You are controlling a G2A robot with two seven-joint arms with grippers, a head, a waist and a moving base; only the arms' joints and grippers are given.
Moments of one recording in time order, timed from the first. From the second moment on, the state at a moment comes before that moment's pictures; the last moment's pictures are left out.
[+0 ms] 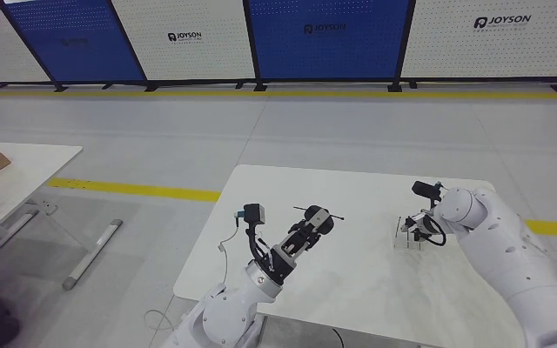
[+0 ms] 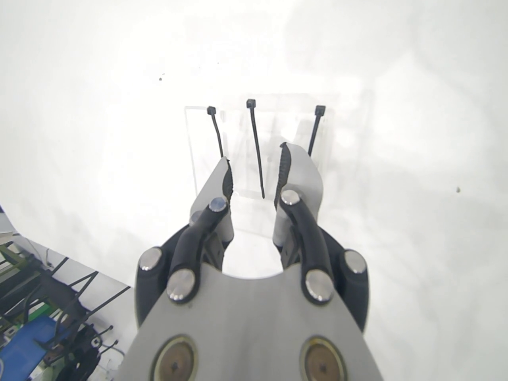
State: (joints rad) left arm 1.68 -1.20 -1.17 -2.16 -0.01 -0.12 -0.06; right arm -0.53 -1.22 0.71 -0.74 -0.43 0.22 1.11
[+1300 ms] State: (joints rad) left arm 1.68 -1.20 -1.17 -2.16 -0.01 -0.12 -0.06; right arm -0.41 -1.37 0.65 -0.40 -0.43 0.15 1.08
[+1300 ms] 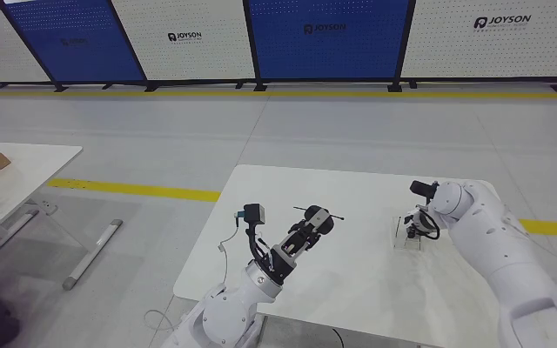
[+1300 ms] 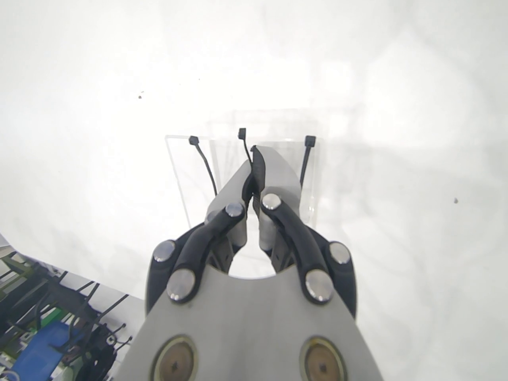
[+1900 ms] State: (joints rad) left arm 1.68 -1.20 -1.17 -2.16 -0.01 -0.12 -0.06; right arm -0.46 -1.33 0.71 -0.48 -0.46 0.06 1.03
